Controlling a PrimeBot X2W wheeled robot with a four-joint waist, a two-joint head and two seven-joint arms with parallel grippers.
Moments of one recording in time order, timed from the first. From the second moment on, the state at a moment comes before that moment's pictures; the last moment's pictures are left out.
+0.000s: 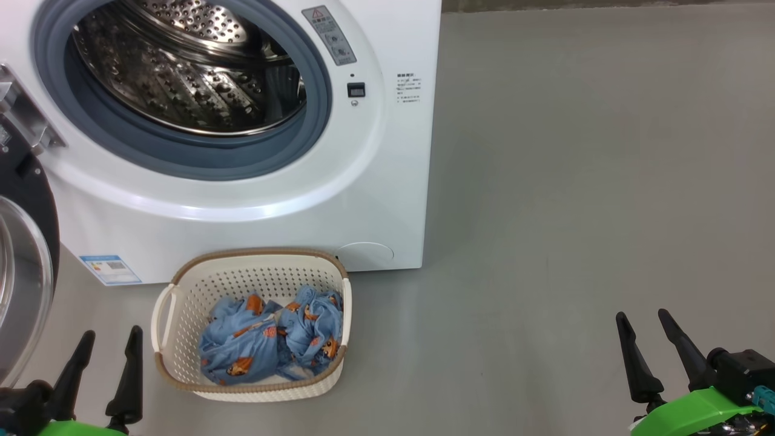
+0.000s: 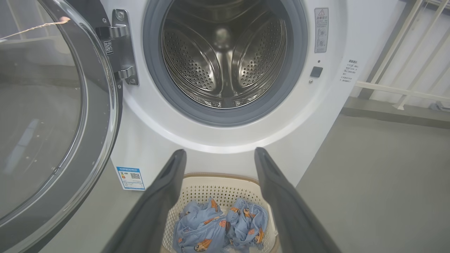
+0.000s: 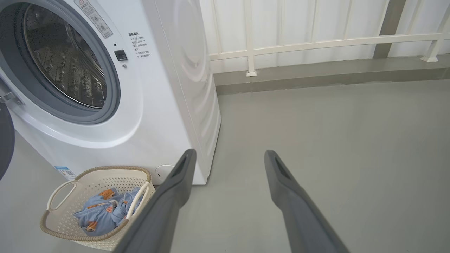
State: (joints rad) left arm -0.02 0.33 -0.08 0.20 -0.54 -0.13 -0.26; right arm -0.04 -0.18 -0.03 0.26 0.32 0.13 -0.25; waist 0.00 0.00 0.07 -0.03
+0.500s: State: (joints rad) left arm -0.03 0.34 -0.09 0.20 -0.56 -0.13 -0.26; right arm -0.04 -0.18 -0.03 0.26 0.32 0.13 -0.25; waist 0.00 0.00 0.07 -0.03
